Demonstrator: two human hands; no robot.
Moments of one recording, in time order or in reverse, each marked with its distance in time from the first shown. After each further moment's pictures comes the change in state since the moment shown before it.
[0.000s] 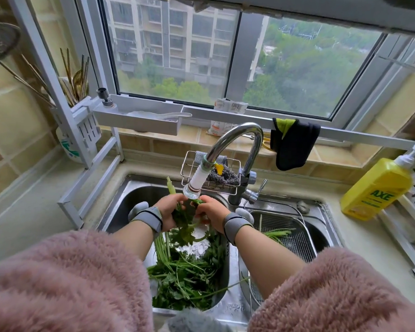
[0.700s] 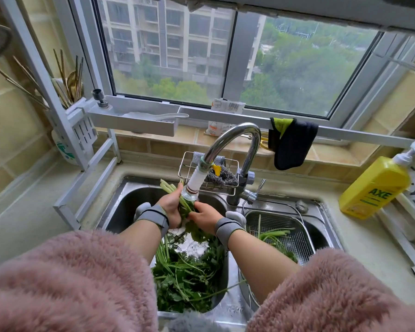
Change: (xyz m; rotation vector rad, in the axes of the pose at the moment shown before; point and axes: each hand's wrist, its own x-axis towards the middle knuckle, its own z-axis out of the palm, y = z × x) left_hand 0.010 0.009 0.015 -0.125 0.003 -0.085; right_hand 0.007 0.010 0.009 -0.444 0.022 -0.115
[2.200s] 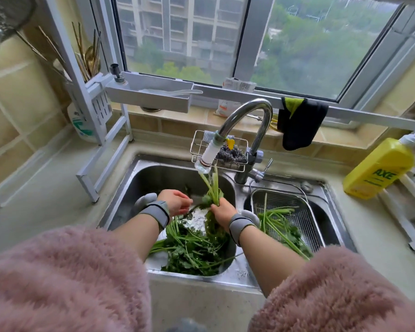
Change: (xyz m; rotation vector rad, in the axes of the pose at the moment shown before) left_hand -0.026 -0.048 -0.046 0.368 0.175 0.259; right_hand -0.042 0.031 0.023 -0.077 0.126 0.305
